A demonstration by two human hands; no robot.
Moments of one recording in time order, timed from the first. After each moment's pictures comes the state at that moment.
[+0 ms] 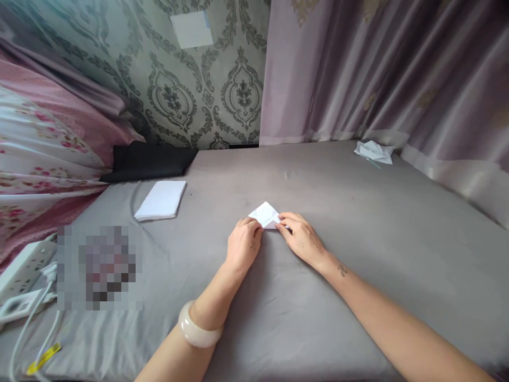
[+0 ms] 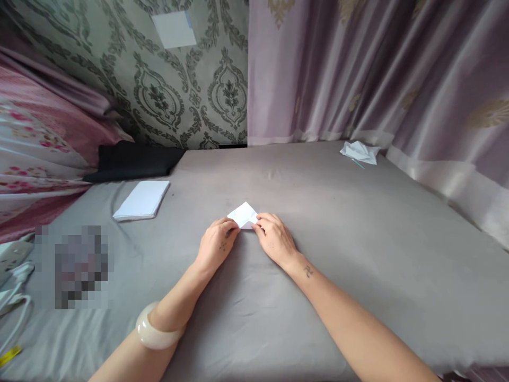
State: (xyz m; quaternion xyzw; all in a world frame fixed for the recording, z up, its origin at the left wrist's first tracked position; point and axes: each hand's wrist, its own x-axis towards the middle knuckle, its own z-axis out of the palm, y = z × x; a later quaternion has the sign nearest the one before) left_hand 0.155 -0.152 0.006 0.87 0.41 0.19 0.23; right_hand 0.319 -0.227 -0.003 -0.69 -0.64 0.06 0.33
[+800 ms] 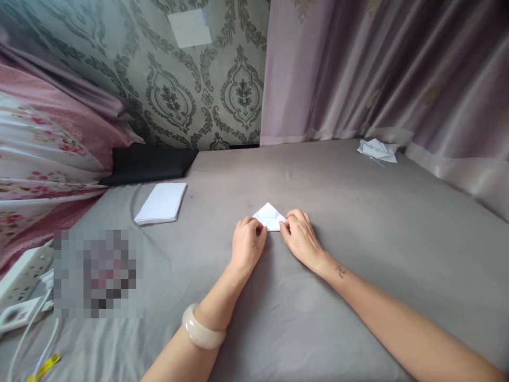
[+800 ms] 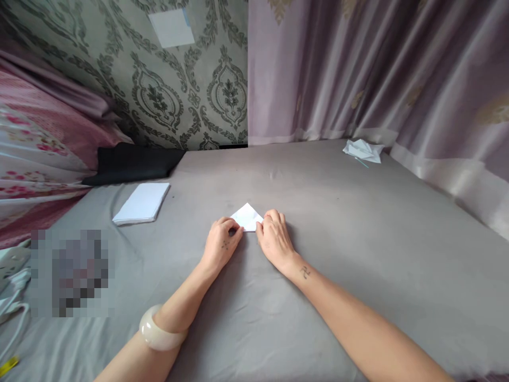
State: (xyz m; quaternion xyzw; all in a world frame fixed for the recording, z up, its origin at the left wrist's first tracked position) left_hand 0.165 -0.146 0.001 0.83 0.44 0.24 0.26; right_hand 0.313 -0.214 -0.015 -0.74 -0.61 -0.02 0.29
